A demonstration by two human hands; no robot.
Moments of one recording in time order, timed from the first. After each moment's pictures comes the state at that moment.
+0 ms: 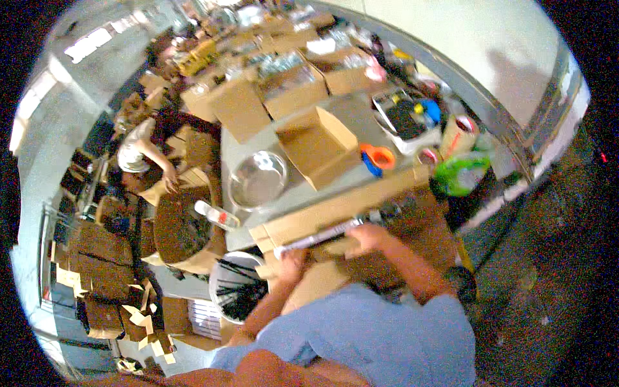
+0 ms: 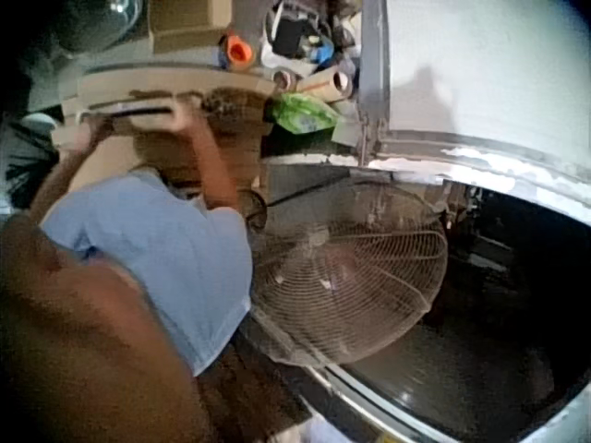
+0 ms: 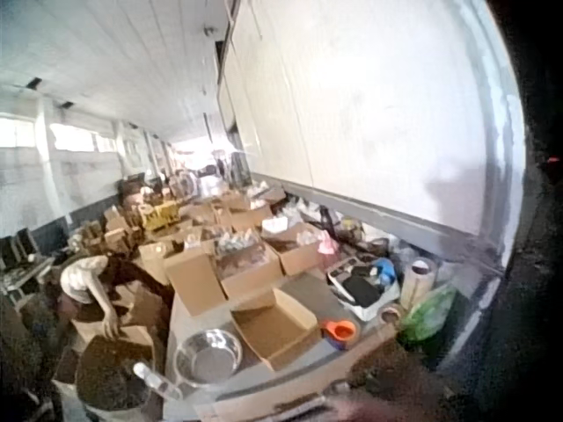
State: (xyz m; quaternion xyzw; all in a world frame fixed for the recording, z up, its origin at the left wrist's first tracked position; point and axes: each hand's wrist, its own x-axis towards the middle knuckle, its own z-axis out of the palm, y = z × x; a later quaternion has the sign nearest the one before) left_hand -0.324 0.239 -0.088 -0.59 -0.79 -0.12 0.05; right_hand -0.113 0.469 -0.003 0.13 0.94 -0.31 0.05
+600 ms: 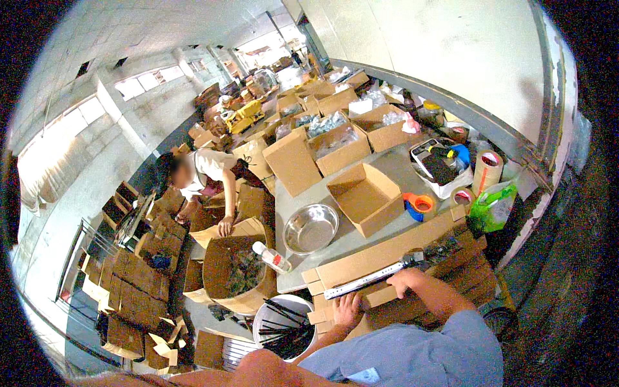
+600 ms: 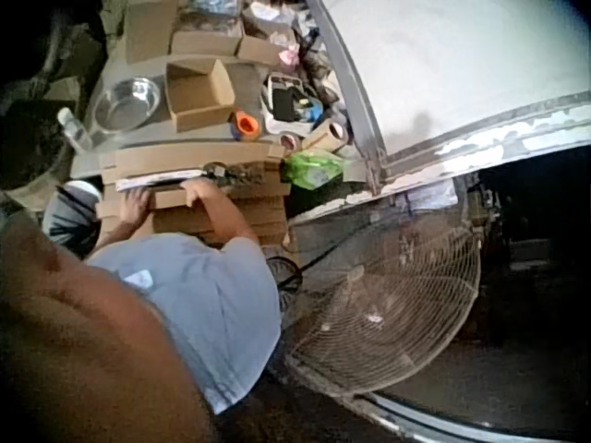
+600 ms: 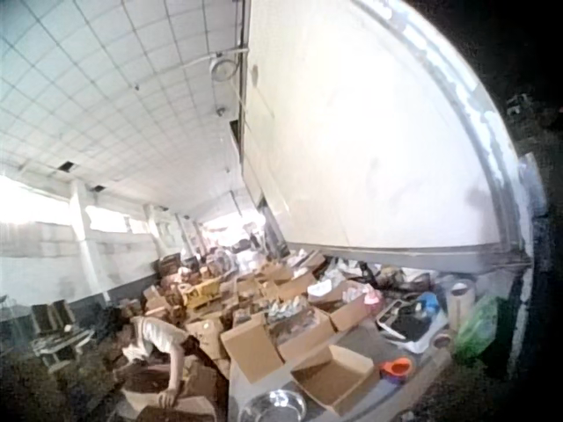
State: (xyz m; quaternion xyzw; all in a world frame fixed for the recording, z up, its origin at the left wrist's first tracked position) left_hand -0.272 0.234 -0.065 -0.60 -0.79 -0.10 0.08; right_hand -0.147 0.467 -0.052 0.12 0.93 -0.22 0.29
